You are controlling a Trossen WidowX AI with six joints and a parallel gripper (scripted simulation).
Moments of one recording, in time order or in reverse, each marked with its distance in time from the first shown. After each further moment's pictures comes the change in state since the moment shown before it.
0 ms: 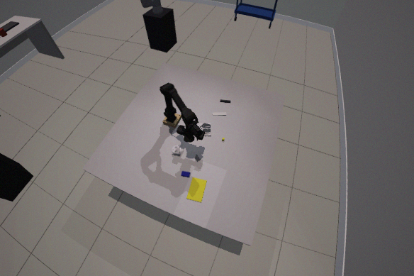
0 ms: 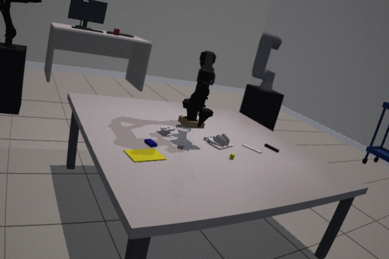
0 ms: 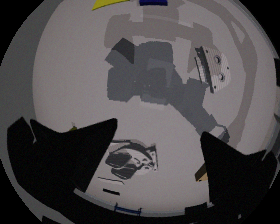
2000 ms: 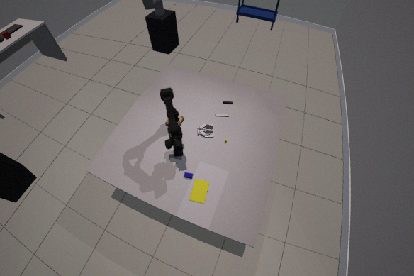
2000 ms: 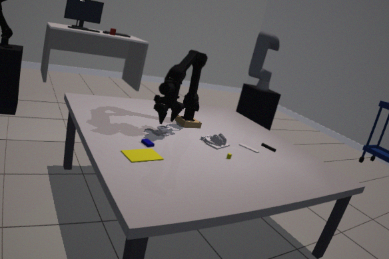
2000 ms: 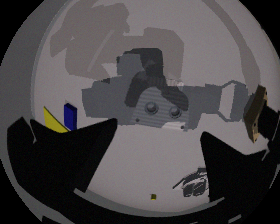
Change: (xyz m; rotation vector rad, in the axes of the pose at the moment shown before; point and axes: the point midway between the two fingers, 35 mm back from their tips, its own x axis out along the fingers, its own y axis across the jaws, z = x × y) arm 0.030 -0.084 0.087 1.161 0.000 -0.009
